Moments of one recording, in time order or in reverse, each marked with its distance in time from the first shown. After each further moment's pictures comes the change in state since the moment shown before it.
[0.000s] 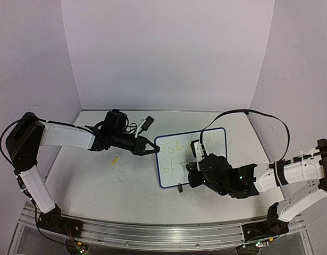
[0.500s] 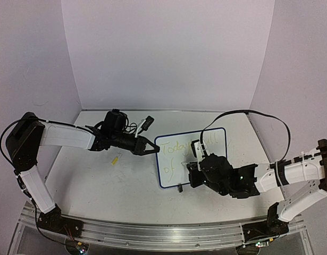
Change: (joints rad) left arm 0.000 0.000 0.000 0.005 0.000 -0.006; right arm 0.000 -0.008 -0.006 0.000 0.008 -0.023
